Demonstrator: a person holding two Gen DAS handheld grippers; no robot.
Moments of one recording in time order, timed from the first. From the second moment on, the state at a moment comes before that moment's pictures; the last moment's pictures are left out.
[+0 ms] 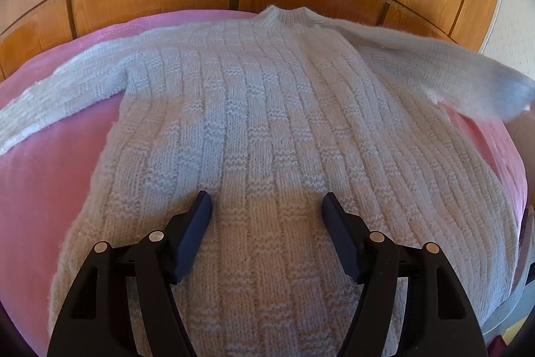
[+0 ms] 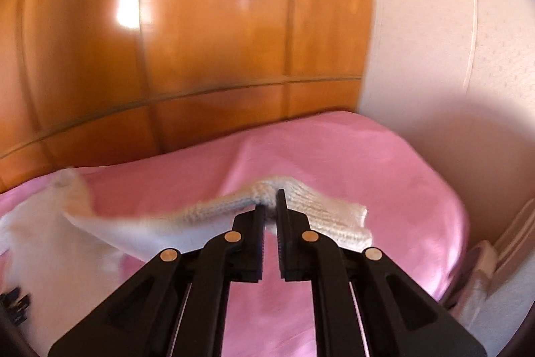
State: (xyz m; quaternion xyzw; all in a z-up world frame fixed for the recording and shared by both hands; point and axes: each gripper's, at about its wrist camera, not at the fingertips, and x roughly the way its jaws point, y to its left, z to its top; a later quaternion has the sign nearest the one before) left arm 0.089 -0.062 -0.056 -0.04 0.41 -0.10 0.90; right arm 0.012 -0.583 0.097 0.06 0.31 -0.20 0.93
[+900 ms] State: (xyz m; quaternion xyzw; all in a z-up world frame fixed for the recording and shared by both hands) left arm 0.090 -0.065 -0.058 -0.03 0.41 -0.11 0.90; right arm 0.103 -0.684 -0.074 0.40 0.37 -0.18 0.82
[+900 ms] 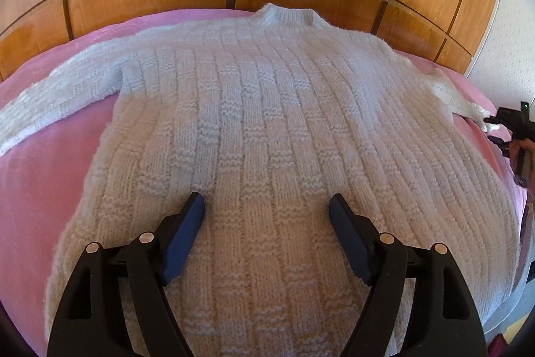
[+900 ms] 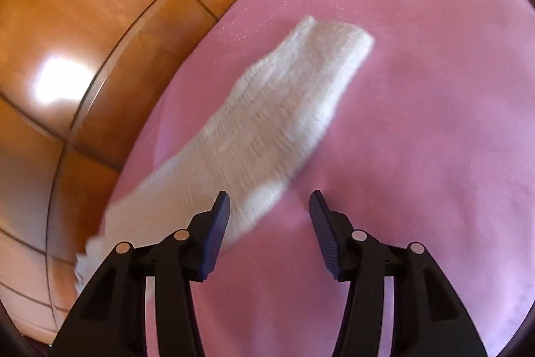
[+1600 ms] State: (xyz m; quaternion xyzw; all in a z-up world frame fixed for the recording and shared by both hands) left arm 0.070 -0.017 -0.029 -0.10 0.41 -0.09 0.90; right arm 0.068 -0.571 -0.021 0.23 0.42 -0.04 0.87
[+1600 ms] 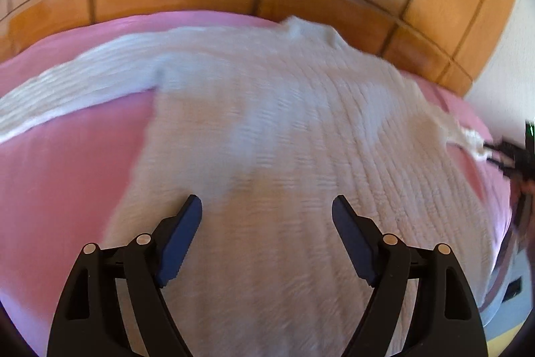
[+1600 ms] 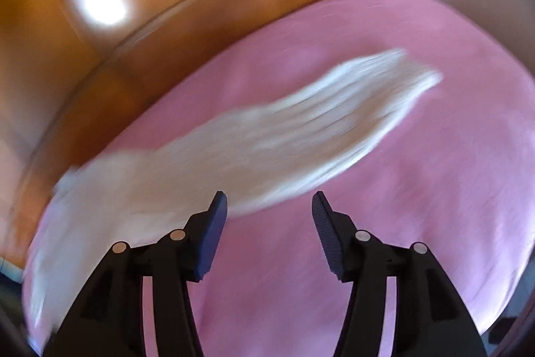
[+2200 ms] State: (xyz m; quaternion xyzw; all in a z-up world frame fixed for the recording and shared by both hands) left arm 0.000 0.068 -0.055 -0.18 0.44 -0.10 0.87; right arm -0.028 -0.407 -0.064 0.23 0.51 0.17 0.81
